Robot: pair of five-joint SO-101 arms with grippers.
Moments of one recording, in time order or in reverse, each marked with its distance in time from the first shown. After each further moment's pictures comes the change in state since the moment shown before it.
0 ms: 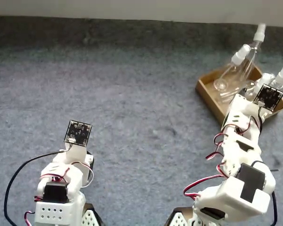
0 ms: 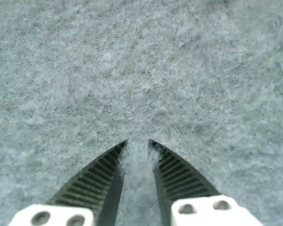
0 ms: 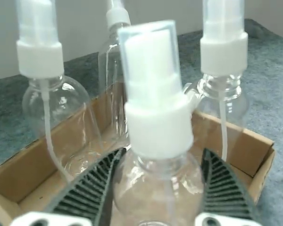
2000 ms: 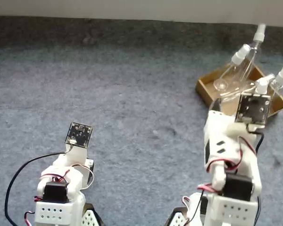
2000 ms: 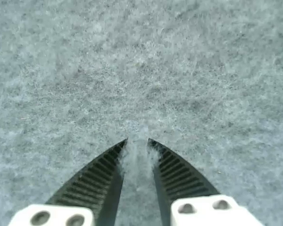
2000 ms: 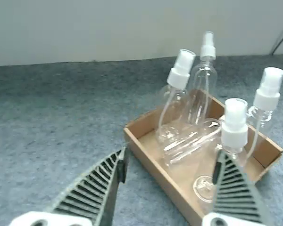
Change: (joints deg) left arm 0.0 0.0 -0.5 5.4 0.0; right arm -16.8 -79.1 0.8 80.5 5.2
